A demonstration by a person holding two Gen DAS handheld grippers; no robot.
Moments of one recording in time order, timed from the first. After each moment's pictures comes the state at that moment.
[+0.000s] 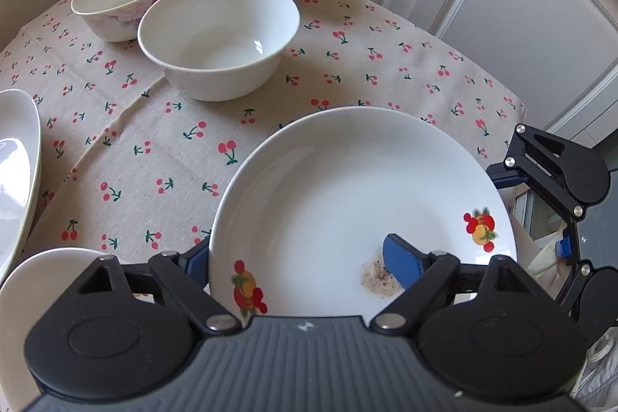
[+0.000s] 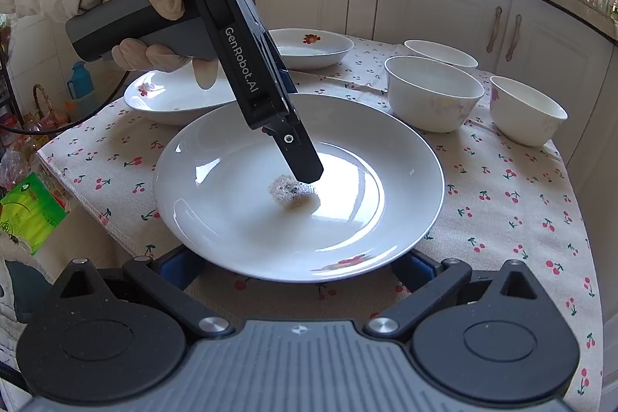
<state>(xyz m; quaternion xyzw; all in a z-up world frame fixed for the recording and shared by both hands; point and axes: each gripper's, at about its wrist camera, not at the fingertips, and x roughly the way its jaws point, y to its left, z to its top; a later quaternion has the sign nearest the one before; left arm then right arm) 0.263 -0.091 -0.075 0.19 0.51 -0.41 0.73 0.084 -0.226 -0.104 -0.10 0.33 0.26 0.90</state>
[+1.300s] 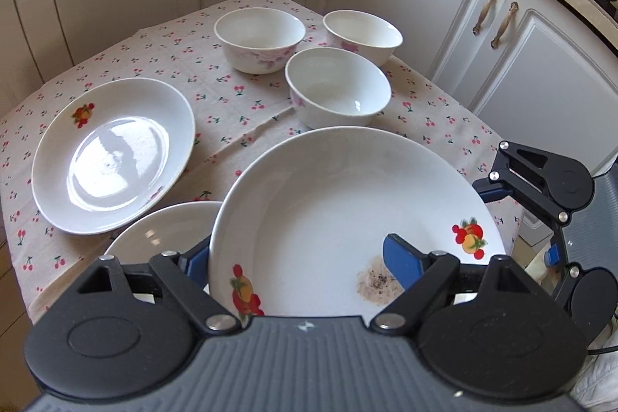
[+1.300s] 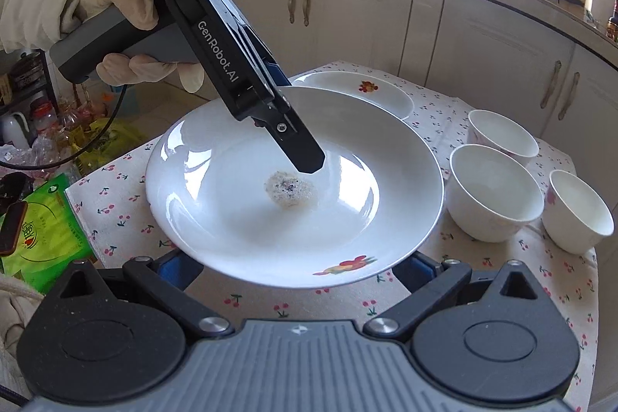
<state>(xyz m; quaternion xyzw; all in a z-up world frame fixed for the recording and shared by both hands) 0.261 0.011 -0.019 0.11 0.46 -0.35 0.81 0.128 -0.169 -0.057 -0.14 0.31 0.33 0.88</state>
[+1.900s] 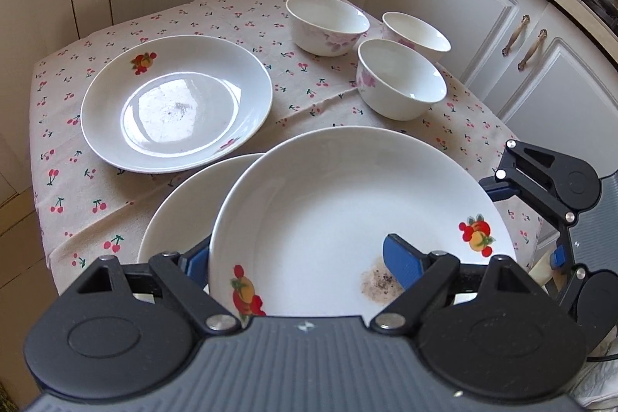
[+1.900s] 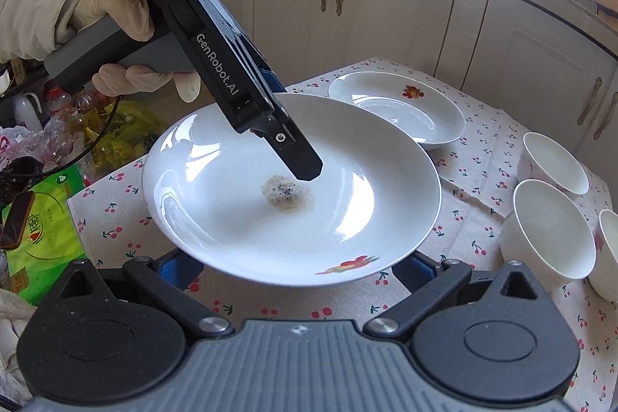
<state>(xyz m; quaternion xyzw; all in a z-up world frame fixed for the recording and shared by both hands) 0.270 0.071 -0.040 0.06 0.47 -0.32 0.82 0.153 -0.116 -0.061 -0.17 0.33 0.36 0.86</state>
